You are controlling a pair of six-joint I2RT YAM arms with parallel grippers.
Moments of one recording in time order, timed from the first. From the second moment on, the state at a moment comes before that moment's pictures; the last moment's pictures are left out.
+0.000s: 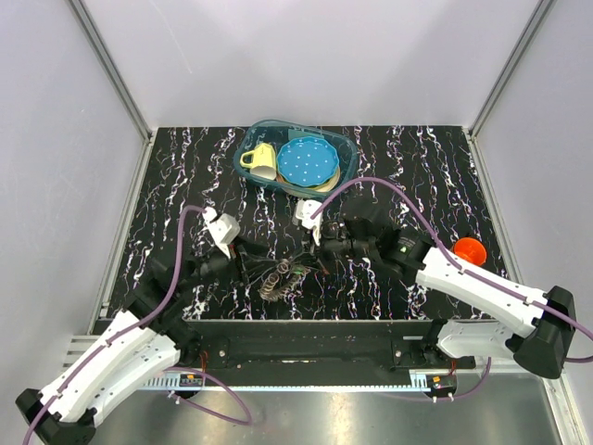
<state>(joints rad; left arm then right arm) -0.65 0.52 0.53 -0.10 0.46 -0.22 0.95 1.19 1.04 -0.24 -0.46 -0.08</state>
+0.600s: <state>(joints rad) -0.64 0.71 0.69 -0.31 0.60 -0.08 0.80 1.23 1.11 -0.42 -0.79 -0.38</state>
